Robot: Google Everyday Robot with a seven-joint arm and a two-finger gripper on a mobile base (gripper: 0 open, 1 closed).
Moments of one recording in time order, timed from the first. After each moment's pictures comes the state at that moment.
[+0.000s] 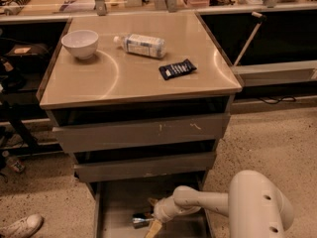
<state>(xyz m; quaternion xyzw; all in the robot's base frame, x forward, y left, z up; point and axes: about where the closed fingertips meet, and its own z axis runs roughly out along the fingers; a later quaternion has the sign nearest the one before) 0.476 0.052 0.157 -0.60 0.70 0.31 0.24</state>
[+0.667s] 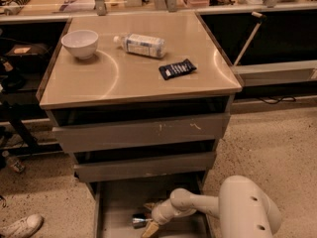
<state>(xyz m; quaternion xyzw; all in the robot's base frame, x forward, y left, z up) 0.483 0.063 0.119 -0.60 0.69 0.32 0.24</state>
